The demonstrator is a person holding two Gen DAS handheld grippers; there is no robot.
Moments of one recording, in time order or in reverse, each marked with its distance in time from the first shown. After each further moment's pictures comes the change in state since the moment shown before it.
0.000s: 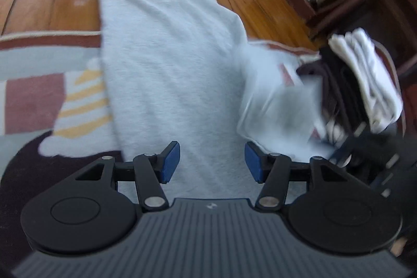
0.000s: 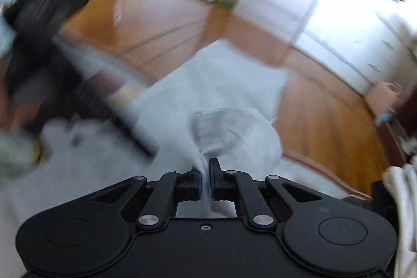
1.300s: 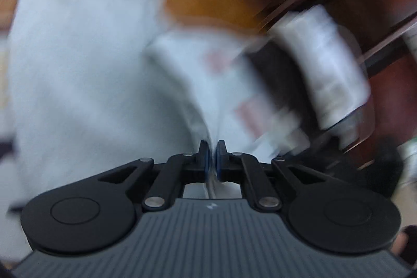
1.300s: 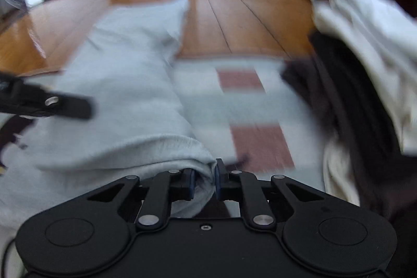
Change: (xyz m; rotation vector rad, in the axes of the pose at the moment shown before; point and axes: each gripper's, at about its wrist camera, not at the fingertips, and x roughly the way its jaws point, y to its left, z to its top) left arm 0.054 -0.064 -0.024 0.018 0.115 -0.085; right arm -0.022 -0.088 -0.092 0.614 0.199 -0.138
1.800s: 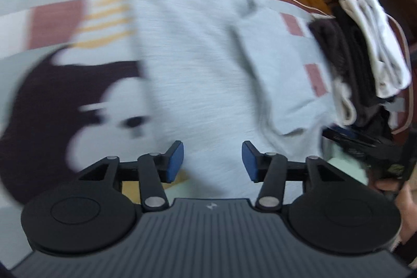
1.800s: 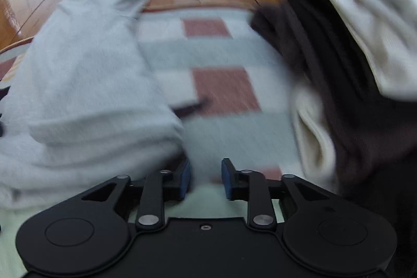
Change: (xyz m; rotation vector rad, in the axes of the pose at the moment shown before) left arm -0.075 0.042 -0.024 -0.091 0.060 0.206; right arm -0.010 -0.044 -0.020 0.126 0.153 0.002
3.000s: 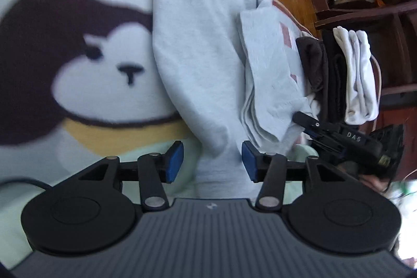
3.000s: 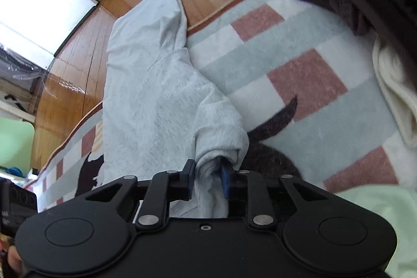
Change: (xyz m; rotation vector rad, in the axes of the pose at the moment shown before) left arm 0.006 0.026 -0.020 -0.202 0.009 -0.222; right arm 0.007 0.004 0.045 0.312 0.068 0.453
